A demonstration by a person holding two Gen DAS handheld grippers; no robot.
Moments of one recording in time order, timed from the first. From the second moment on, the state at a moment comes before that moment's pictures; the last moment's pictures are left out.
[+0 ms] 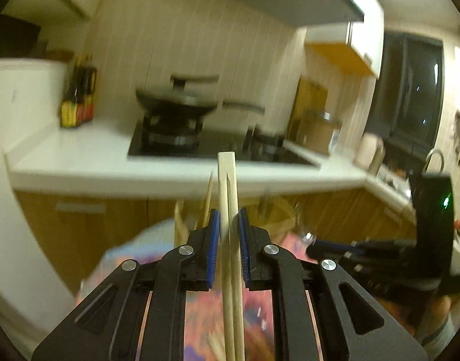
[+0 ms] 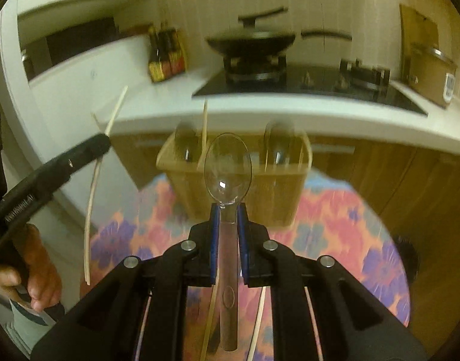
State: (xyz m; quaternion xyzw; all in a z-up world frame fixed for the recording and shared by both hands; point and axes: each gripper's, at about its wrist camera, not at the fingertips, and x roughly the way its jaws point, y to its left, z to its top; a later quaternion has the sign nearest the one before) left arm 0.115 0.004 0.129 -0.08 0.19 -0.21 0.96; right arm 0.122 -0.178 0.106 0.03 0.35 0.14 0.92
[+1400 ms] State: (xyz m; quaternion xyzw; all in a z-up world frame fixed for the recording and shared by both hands) left arm 0.209 -0.047 0.106 -0.15 0.09 -0.18 0.97; right arm 0.205 -0.237 0.091 0.12 0.20 0.10 0.97
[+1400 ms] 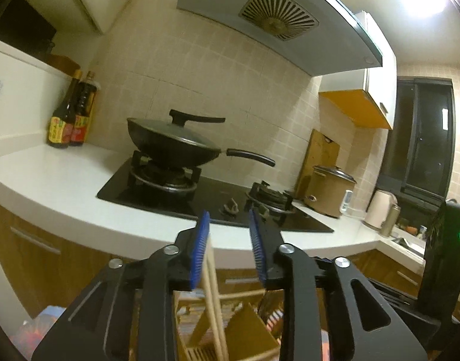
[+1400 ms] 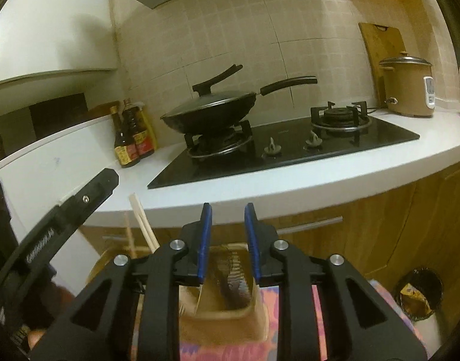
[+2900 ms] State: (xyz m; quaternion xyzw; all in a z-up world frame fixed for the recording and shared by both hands) left arm 0.060 0.010 -0.058 -0.03 0.43 -0.21 0.88; right arm 0.053 -0.162 -0.048 0.08 0.46 0.11 0.88
